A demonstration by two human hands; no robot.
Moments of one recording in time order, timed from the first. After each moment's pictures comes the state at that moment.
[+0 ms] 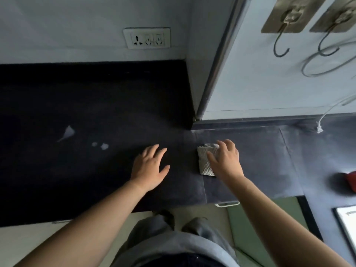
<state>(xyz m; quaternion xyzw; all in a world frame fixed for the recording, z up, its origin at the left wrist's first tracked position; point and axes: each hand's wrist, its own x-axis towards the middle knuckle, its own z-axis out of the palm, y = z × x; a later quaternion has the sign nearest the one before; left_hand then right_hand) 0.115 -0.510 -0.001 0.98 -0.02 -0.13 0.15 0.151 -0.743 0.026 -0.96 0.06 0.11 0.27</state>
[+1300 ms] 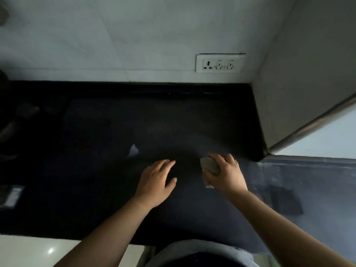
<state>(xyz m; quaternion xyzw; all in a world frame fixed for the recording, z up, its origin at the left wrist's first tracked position) 0.122 -0.344 0.021 0.97 0.02 -0.09 0.21 0.194 -0.563 0.016 -0.94 -0.10 0.09 0.30</state>
